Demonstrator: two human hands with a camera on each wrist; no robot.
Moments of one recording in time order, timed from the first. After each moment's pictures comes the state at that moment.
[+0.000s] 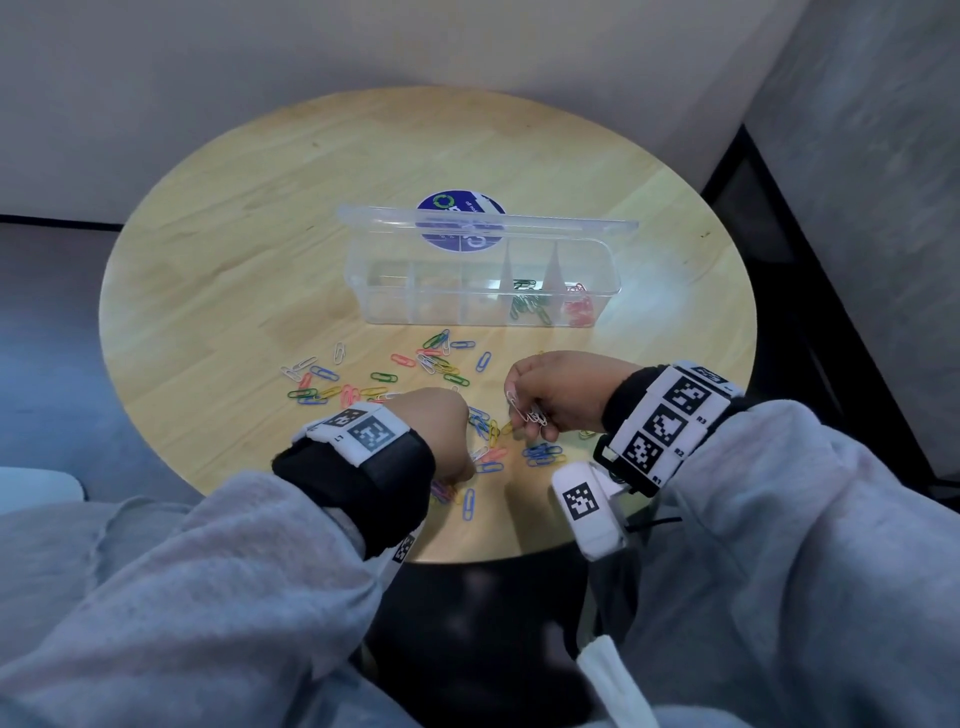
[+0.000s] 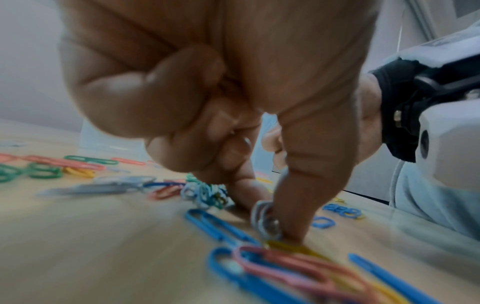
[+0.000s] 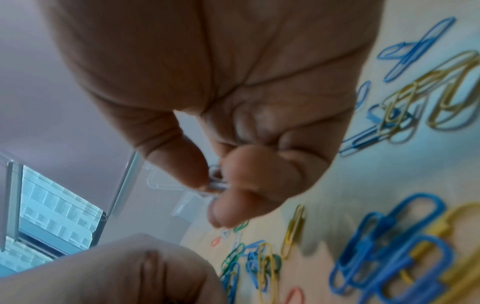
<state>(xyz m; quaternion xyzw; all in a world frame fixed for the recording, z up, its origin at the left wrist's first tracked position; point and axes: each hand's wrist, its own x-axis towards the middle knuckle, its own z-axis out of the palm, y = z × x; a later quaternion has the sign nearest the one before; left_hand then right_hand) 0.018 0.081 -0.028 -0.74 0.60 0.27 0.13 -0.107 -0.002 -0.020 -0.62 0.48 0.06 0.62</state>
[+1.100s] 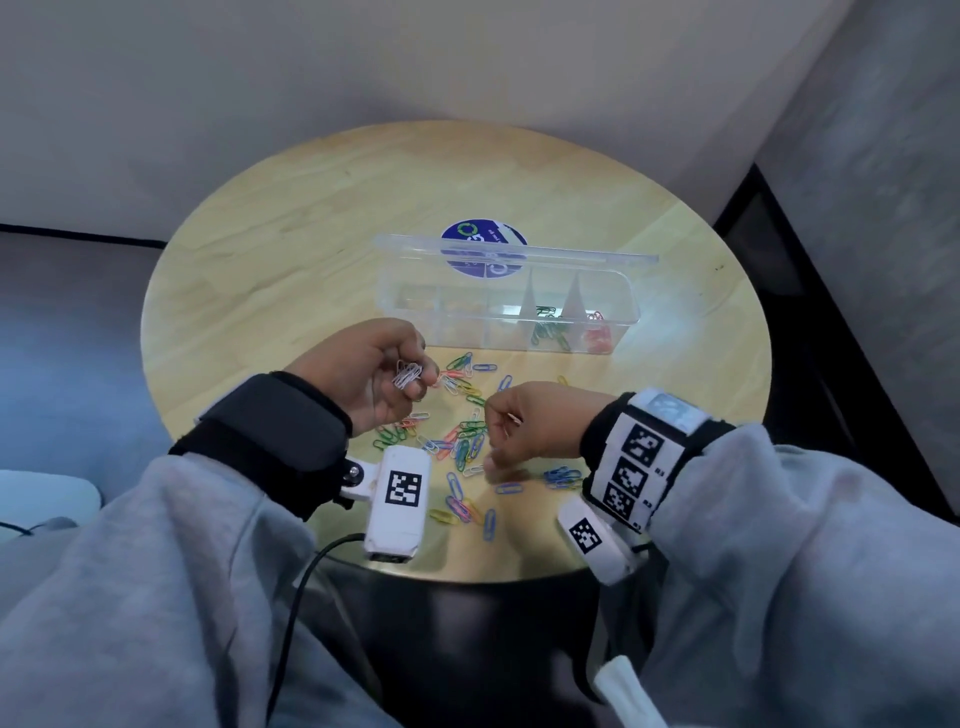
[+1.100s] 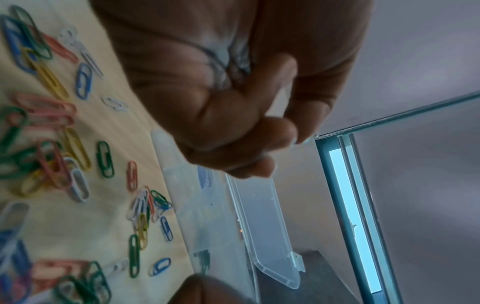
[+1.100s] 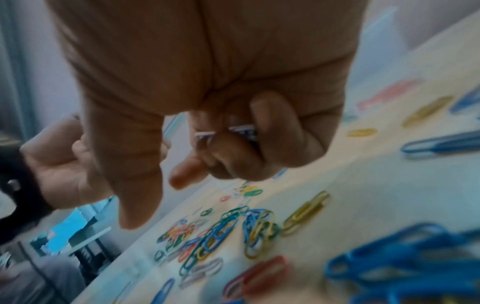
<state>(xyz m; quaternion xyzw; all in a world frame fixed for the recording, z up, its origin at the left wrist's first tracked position) 0.092 0.088 0.020 -0.58 0.18 0.64 -0.47 -0.081 0.020 -0.003 -0.84 0.38 0.15 0.36</state>
